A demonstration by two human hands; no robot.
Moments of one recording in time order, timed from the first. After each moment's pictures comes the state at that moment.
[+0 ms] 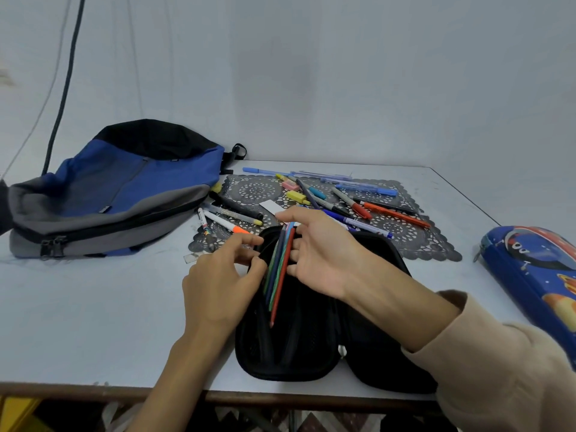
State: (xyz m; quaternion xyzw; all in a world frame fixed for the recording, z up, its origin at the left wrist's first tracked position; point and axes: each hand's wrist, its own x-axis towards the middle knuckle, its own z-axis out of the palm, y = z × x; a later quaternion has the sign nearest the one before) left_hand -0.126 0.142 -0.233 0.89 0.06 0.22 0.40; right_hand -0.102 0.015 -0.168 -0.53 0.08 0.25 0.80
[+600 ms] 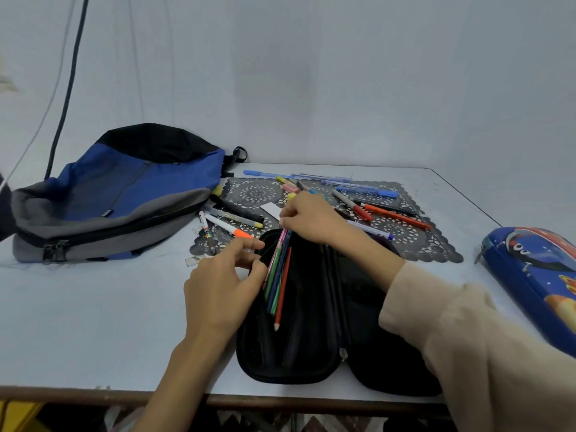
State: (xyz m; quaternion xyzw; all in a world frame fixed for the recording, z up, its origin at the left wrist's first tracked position) left_hand -0.127 0.143 -0.233 0.89 0.06 0.22 0.40; right_hand -0.020 0.005 -0.179 -0.96 -0.16 -0.02 0.25
